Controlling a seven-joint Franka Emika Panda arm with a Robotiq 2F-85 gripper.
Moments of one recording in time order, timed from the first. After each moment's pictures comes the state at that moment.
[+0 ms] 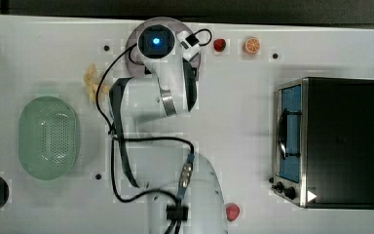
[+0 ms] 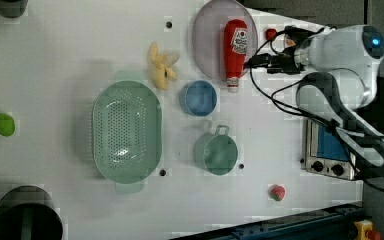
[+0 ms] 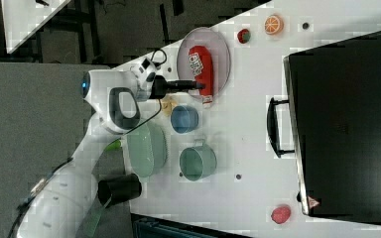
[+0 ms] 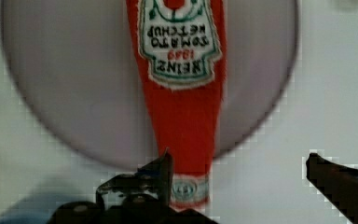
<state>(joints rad) -0.04 0.59 0.15 -1.77 -0.22 0.76 -0.48</state>
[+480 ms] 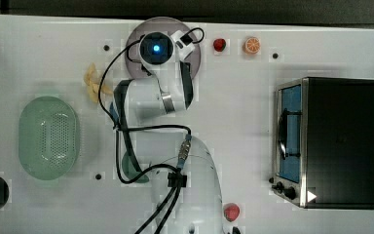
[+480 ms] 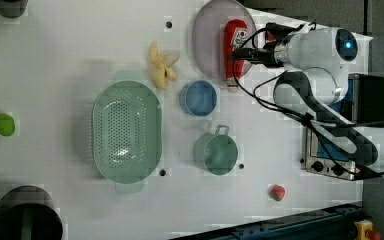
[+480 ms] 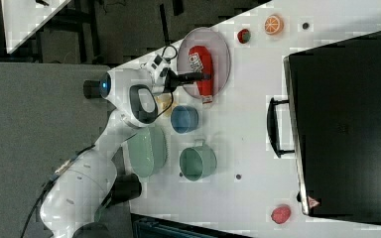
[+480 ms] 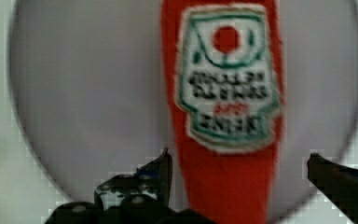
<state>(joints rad) -0.03 0.73 0.16 -1.72 -0.23 0.95 -0.49</state>
